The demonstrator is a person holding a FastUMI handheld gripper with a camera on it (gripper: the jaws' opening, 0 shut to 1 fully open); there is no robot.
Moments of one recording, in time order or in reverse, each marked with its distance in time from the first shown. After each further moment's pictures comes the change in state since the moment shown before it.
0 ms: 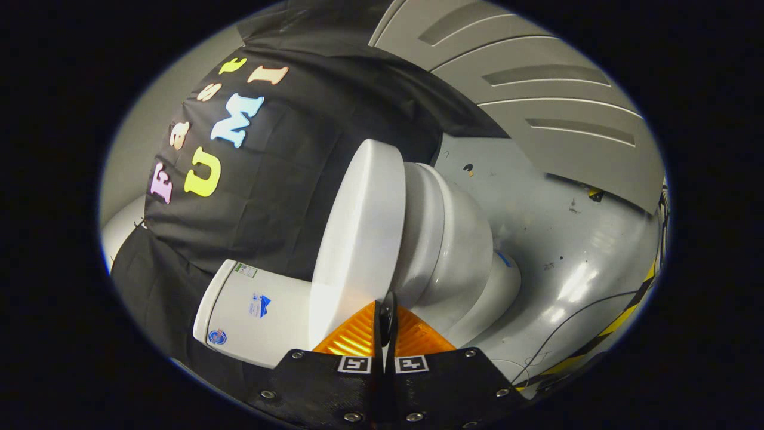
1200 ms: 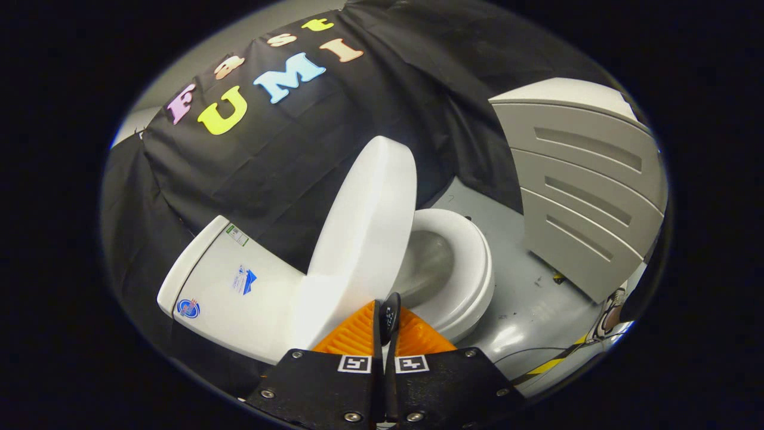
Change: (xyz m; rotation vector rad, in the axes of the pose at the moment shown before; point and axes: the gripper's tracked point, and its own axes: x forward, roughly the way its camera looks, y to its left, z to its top) arm -0.035 0.107 0.021 -0.423 -0.071 -0.188
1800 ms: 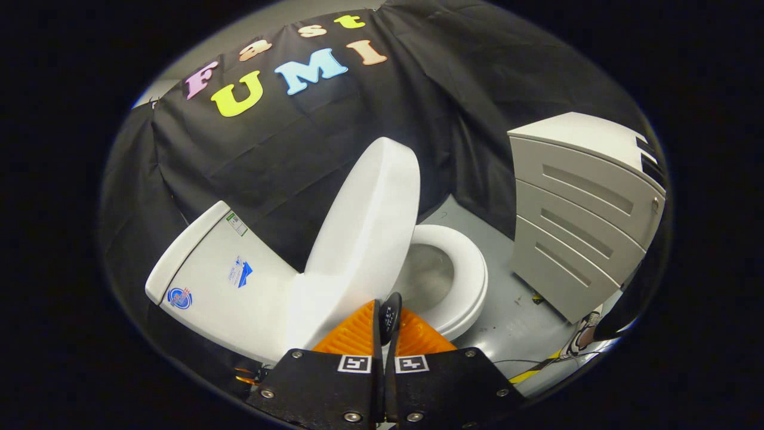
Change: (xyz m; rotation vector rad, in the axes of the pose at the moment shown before) arm -0.014 0.032 0.011 -0.126 -0.023 -0.093
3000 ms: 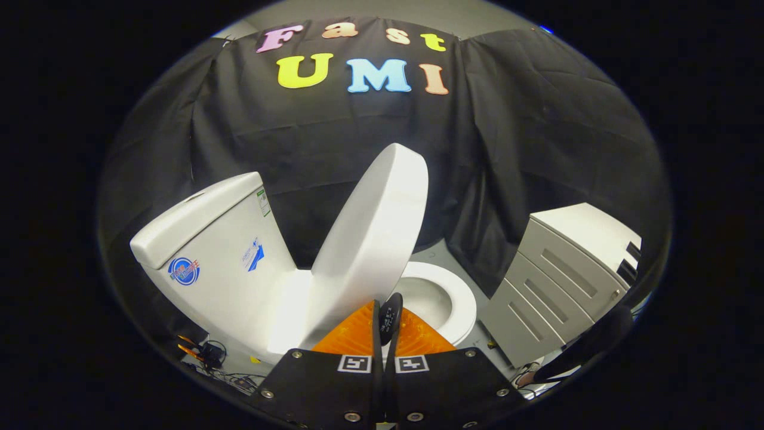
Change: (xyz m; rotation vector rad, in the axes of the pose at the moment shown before) arm -0.037 0.091 0.024 -0.395 -0.104 -0.111
